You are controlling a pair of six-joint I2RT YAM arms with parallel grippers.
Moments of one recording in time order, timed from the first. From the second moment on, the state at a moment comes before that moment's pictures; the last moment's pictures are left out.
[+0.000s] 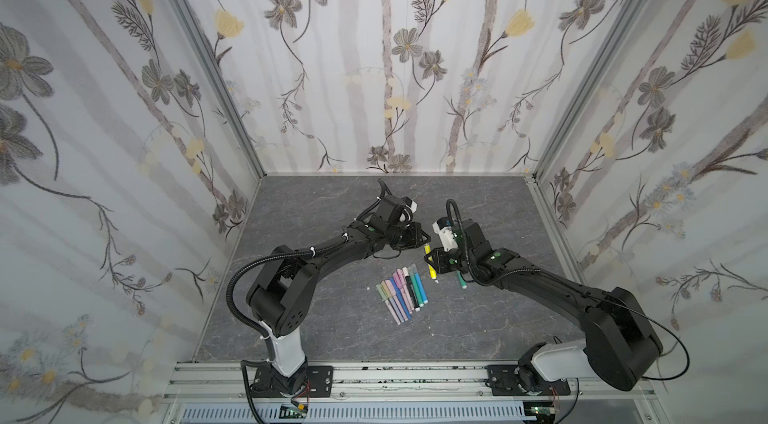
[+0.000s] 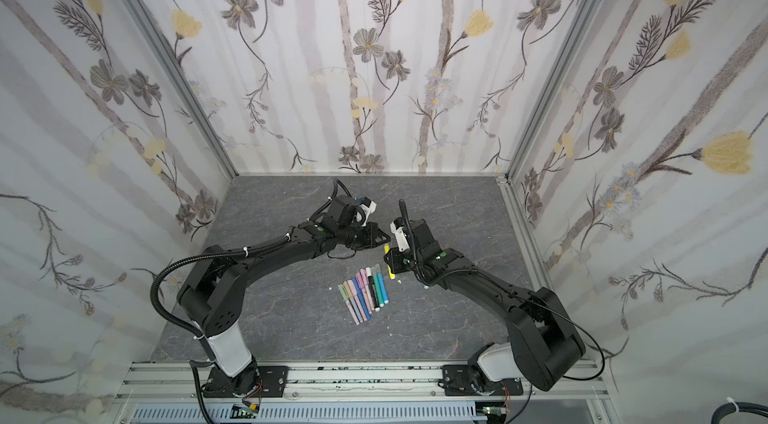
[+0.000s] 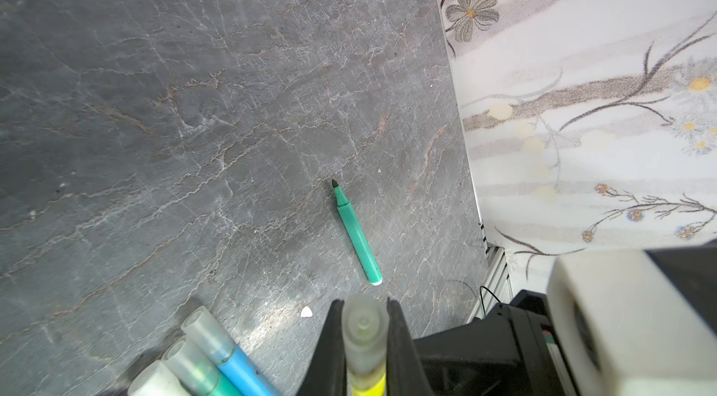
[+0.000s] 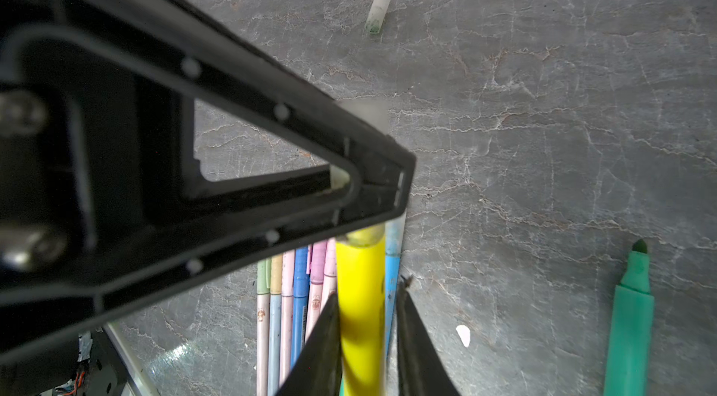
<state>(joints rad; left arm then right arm) -0.68 1.80 1.24 -0.11 0.49 -0.74 0.61 1.40 0.83 -0.21 -0.24 0.39</state>
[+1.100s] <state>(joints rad) -0.58 1.92 1.44 -0.13 0.35 -0.72 0.64 1.24 0.64 -0.29 -0.18 0.41</state>
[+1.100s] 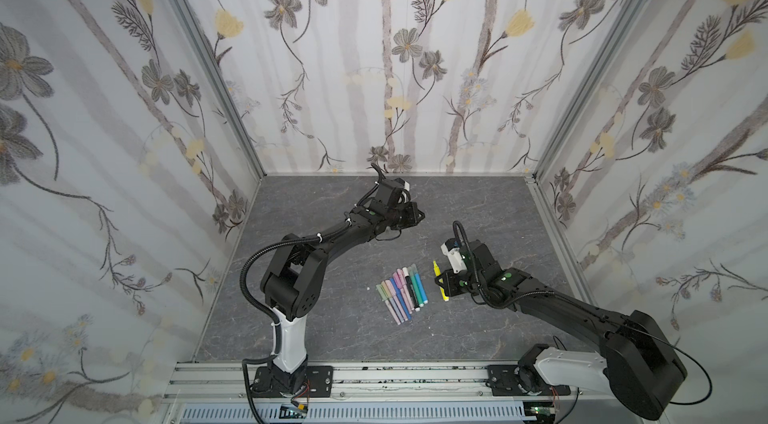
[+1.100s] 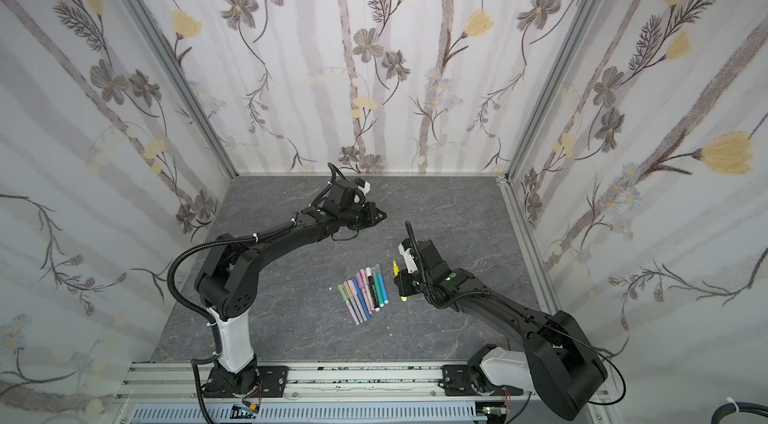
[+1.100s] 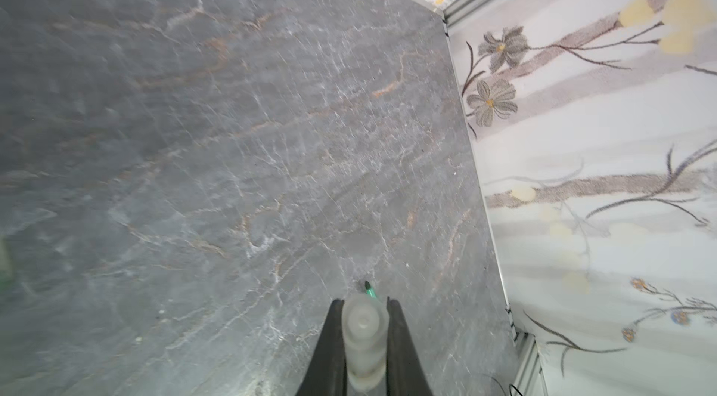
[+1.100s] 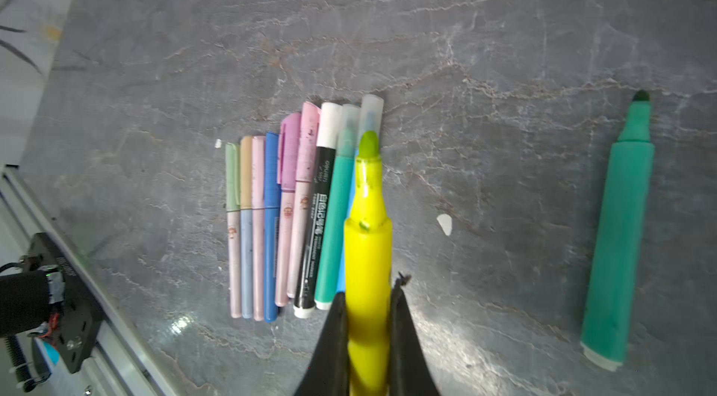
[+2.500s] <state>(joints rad) -0.30 1.81 1.11 -0.26 0.38 -0.47 0.56 1.55 0.91 -0.52 0.16 0.30</state>
